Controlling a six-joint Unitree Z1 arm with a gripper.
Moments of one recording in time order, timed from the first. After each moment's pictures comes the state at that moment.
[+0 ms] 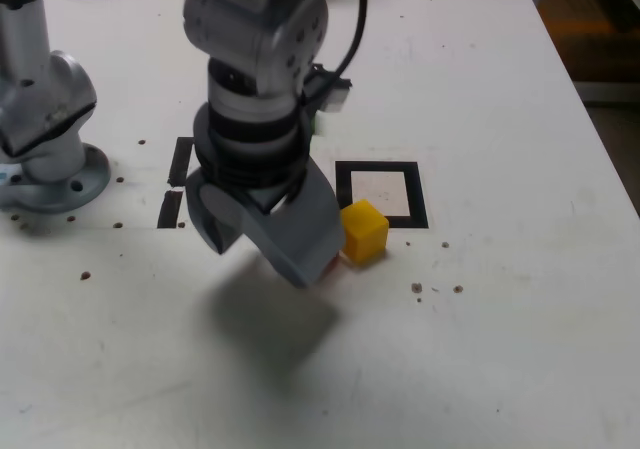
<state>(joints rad) -0.58 1.84 -1.19 1.07 0.06 0.02</state>
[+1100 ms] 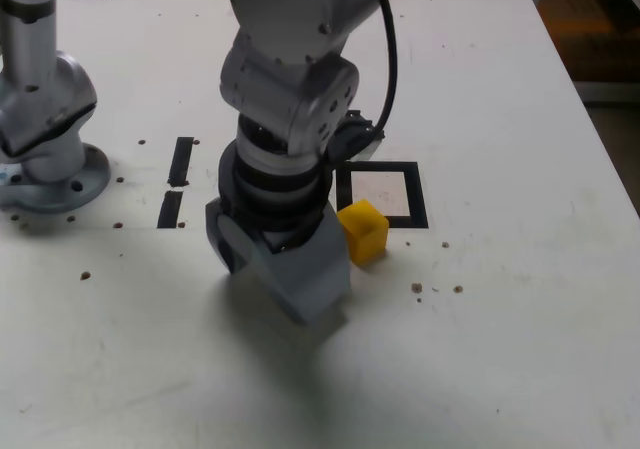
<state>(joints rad) -0.59 1.97 -1.21 1.04 0.10 0.19</state>
